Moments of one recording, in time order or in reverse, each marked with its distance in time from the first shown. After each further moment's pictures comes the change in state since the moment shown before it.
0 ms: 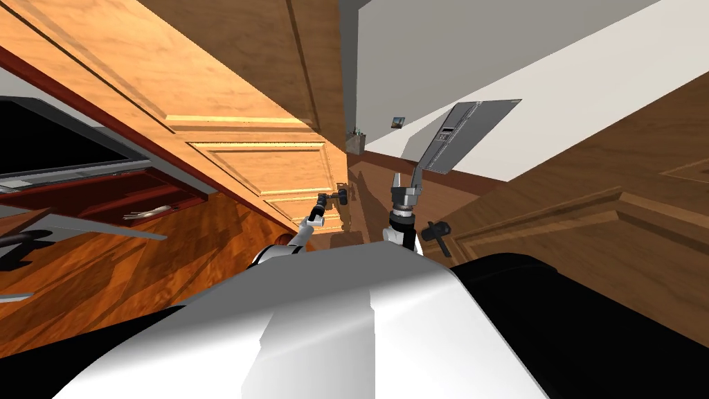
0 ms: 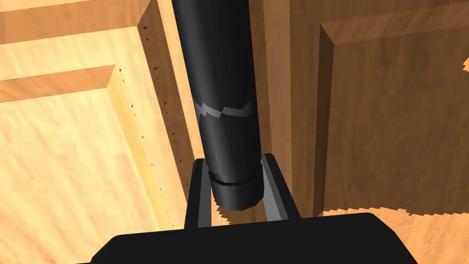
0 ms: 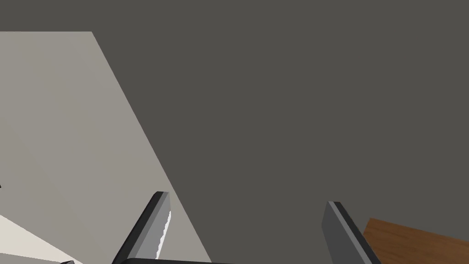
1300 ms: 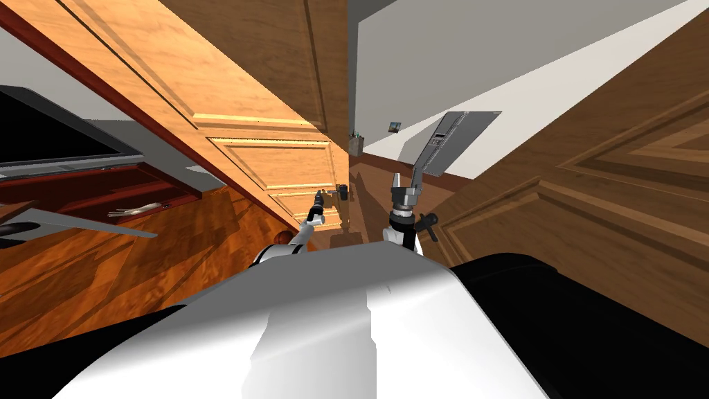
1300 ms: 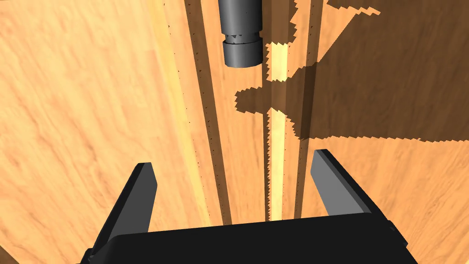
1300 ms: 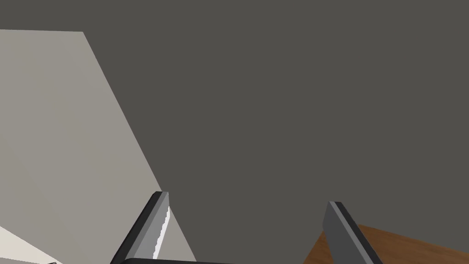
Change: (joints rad) arm -0.014 -0.017 0.048 0.020 0.217 -0.040 -0.231
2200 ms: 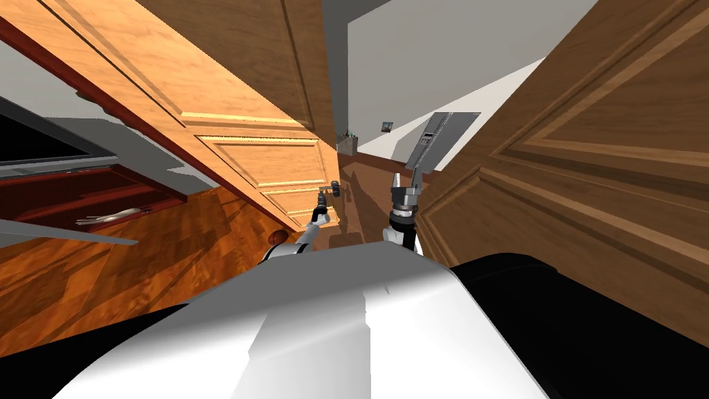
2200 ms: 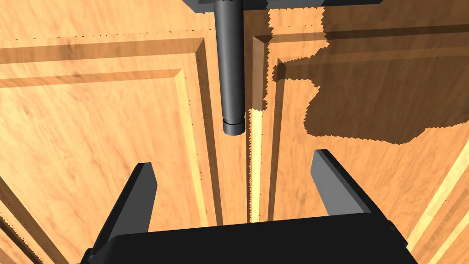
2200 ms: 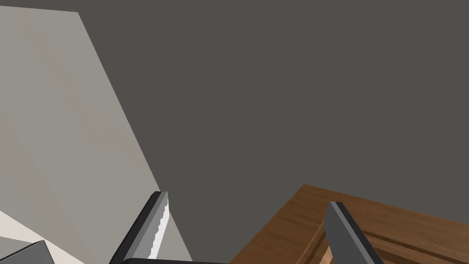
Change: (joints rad) arm -0.018 -0.081 0.028 0.027 0.166 -0.031 -0.183
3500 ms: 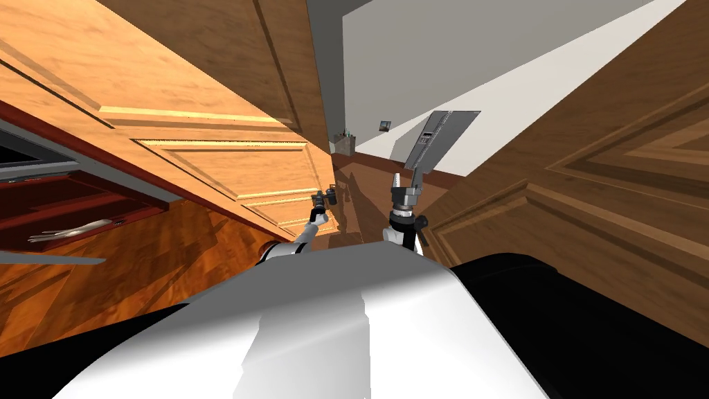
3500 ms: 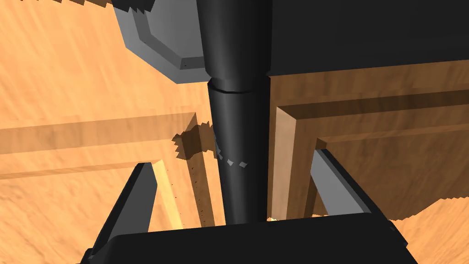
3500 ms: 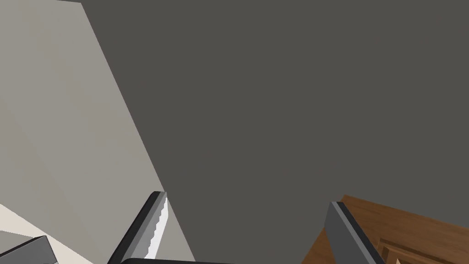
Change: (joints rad) arm -0.006 0.020 0.014 0.015 0.032 -0.016 -0.034
